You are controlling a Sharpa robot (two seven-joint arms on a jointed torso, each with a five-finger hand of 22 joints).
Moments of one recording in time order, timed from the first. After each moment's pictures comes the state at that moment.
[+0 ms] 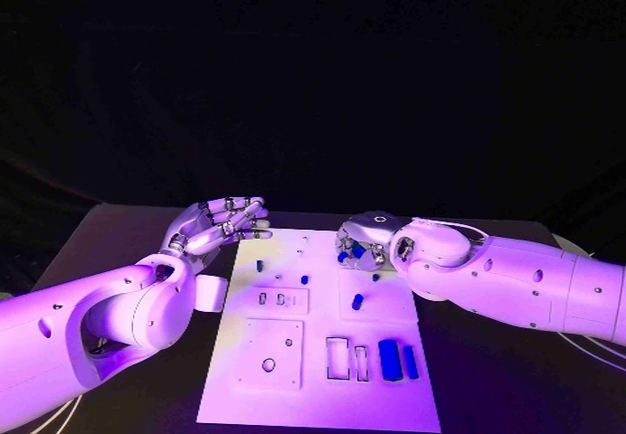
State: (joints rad) left arm 1.22 -0.94 -0.02 1.74 0.01 -0.46 0.46; left_hand 1.42 -0.20 0.42 0.24 0.05 0.79 0.20 0.29 0.21 1.00 0.18 0.14 0.07 0.97 0.13 0.33 0.28 0.17 0.90 0.23 0.43 0.20; right arm 1.31 -0.69 -0.14 1.38 -1.66 -0.27 -0.10; right_hand 1.33 -0.16 0.59 0.04 0.16 1.01 0.14 0.32 0.28 1.18 0.07 0.15 0.18 1.46 0.00 1.30 1.15 0.06 1.42 0.11 1.42 1.31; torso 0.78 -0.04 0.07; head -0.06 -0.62
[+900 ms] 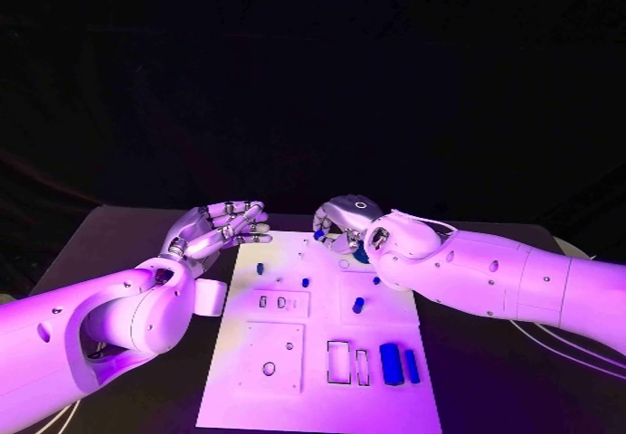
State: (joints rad) left arm 1.22 -0.94 -0.02 1.74 0.01 -0.45 0.45; left_hand 1.41 -0.20 0.42 0.24 0.05 0.79 0.20 0.29 0.21 1.00 0.18 0.14 0.07 0.97 0.13 0.33 0.28 0.17 0.90 0.23 0.43 0.20; right arm 1.32 -0.54 -0.13 1.24 -1.63 -0.45 -0.13; right_hand 1.31 -0.15 0.59 0.04 0.16 1.01 0.14 0.33 0.28 1.19 0.07 0.16 0.18 1.47 0.00 1.33 1.18 0.06 1.44 0.10 1.45 1.31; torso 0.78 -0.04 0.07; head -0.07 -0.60
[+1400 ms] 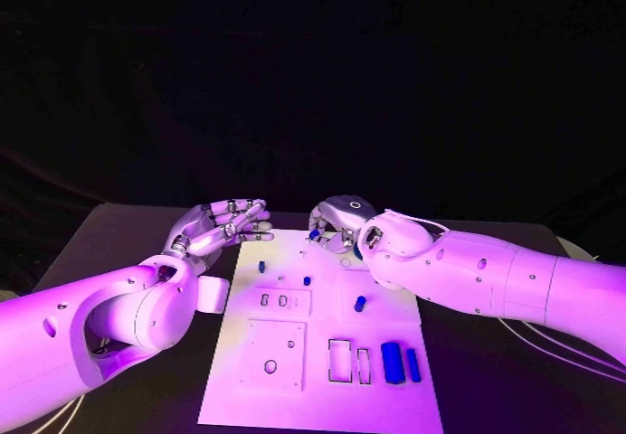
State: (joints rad) left arm 1.22 -0.94 -0.02 1.73 0.01 -0.45 0.45; left_hand 1.41 -0.20 0.42 0.24 0.05 0.79 0.20 0.29 0.21 1.00 0.18 0.14 0.07 0.97 0.13 0.33 0.28 0.17 0.90 0.23 0.43 0.20; right arm 1.31 -0.49 -0.13 1.19 -1.60 -0.44 -0.11; right_hand 1.31 -0.16 0.60 0.04 0.16 1.00 0.14 0.33 0.29 1.19 0.07 0.15 0.18 1.47 0.00 1.33 1.18 0.06 1.44 0.10 1.45 1.31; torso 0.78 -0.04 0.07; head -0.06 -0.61
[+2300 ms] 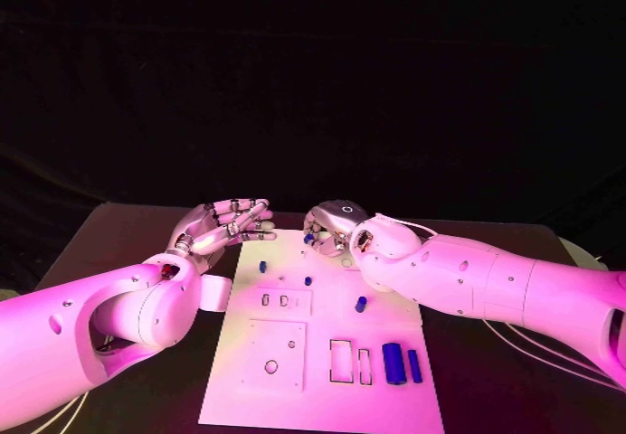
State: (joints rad) left arm 1.23 -0.93 -0.02 1.72 0.01 -0.44 0.45; left_hand 1.41 -0.20 0.41 0.25 0.05 0.79 0.20 0.29 0.21 1.00 0.18 0.14 0.07 0.97 0.13 0.33 0.28 0.17 0.90 0.23 0.43 0.20; right arm 1.29 -0.42 -0.13 1.10 -1.59 -0.43 -0.09; right_hand 1.31 -0.16 0.60 0.04 0.16 0.99 0.14 0.32 0.31 1.19 0.08 0.15 0.18 1.47 0.00 1.34 1.19 0.06 1.44 0.10 1.45 1.31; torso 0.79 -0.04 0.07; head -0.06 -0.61
